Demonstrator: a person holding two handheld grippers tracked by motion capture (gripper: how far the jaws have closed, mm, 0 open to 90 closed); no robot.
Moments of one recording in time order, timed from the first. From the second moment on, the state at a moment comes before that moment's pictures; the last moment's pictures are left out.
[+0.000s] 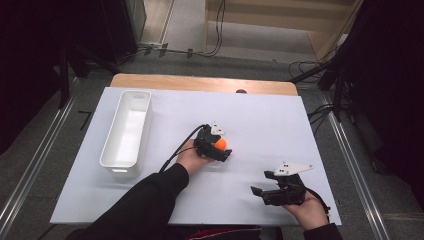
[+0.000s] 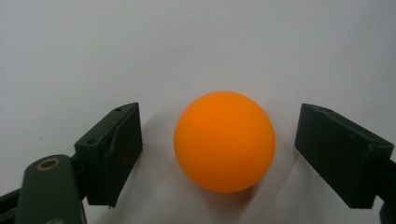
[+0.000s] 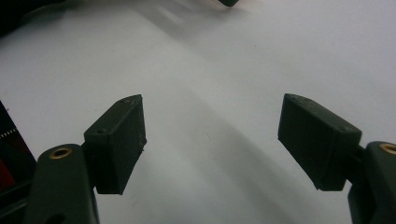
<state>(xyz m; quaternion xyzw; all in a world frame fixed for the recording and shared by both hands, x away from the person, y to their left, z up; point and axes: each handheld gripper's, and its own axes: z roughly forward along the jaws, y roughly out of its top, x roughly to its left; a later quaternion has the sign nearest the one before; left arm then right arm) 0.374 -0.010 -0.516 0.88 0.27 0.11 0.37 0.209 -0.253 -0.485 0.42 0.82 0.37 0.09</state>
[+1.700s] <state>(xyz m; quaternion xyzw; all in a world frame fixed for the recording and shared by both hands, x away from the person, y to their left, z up) 0.368 -0.007 -0.506 0.88 0.25 0.11 0.39 0.209 -0.251 -0.485 0.42 0.83 0.37 0.09</state>
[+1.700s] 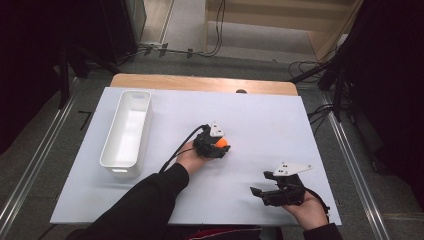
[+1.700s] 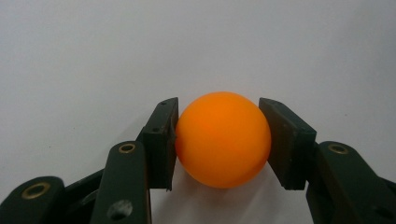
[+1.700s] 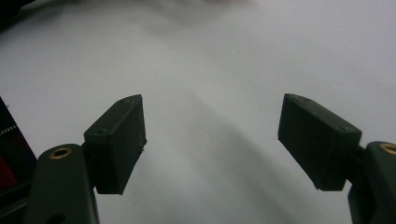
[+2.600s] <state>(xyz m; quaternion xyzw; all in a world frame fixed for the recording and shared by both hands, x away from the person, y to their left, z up) 0.364 -0.008 -0.460 0.88 0.25 0.09 0.40 0.209 -0.251 -0.485 0.42 0.83 0.37 0.09</state>
